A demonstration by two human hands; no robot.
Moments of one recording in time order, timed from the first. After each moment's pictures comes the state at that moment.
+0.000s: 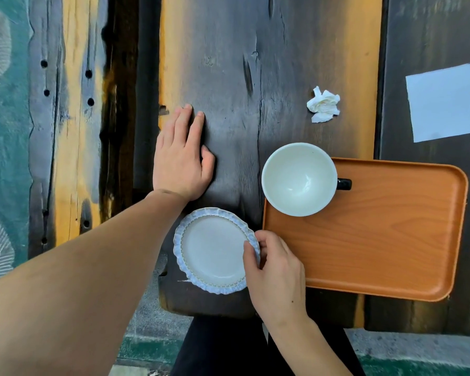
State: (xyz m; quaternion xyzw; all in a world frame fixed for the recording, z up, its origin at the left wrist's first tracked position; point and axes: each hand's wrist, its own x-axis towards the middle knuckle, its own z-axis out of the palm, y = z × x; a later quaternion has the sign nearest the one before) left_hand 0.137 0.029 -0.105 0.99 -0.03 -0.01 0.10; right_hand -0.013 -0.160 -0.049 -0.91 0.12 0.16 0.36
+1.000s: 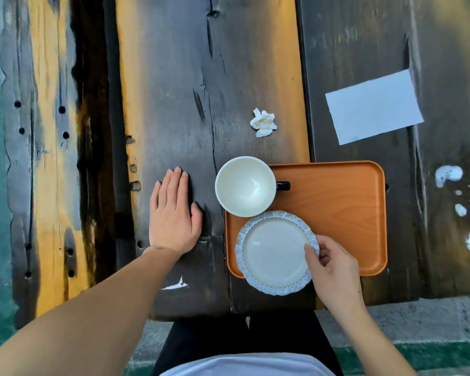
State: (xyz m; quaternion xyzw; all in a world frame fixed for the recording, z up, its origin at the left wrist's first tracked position) left_hand 0.065 -0.016 -0.098 0.99 -0.05 -0.05 0.09; right_hand -0.026 -0.316 -0.041 -0.84 0.26 0.19 0.44
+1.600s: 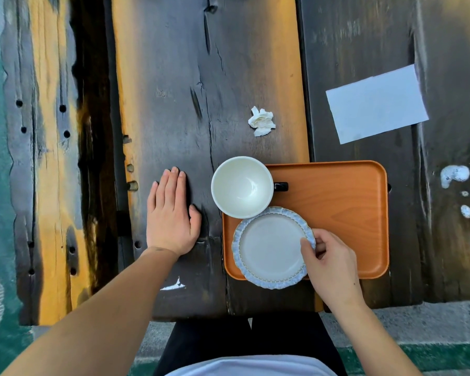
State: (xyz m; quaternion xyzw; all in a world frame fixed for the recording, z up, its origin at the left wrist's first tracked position) left_hand 0.064 -0.019 -0.098 0.99 -0.05 -0.06 0.07; right_hand -0.006 -0.316 -0.038 -0.87 0.24 0.21 0.39
